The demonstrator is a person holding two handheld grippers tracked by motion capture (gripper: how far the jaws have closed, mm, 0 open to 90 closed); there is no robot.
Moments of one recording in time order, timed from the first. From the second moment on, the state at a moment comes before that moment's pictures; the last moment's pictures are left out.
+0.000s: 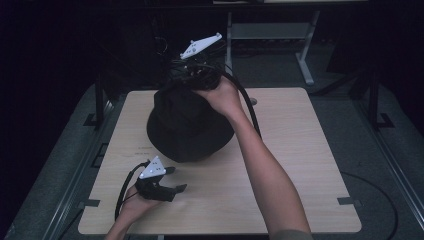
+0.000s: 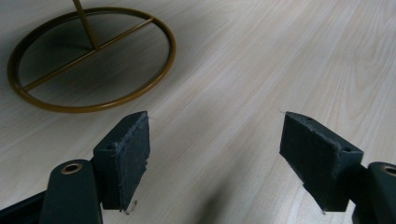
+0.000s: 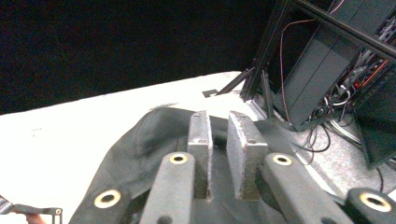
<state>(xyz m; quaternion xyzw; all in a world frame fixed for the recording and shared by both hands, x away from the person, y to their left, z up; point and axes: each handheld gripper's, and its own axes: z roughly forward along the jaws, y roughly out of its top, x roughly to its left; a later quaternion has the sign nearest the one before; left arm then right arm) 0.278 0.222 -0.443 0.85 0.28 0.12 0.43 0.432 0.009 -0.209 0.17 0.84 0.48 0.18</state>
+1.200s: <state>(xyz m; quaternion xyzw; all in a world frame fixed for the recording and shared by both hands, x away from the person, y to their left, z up) 0.274 0.229 -0.442 0.84 0.29 0.12 0.44 0.413 -0.112 -0.244 0.27 0.80 0.52 0.13</state>
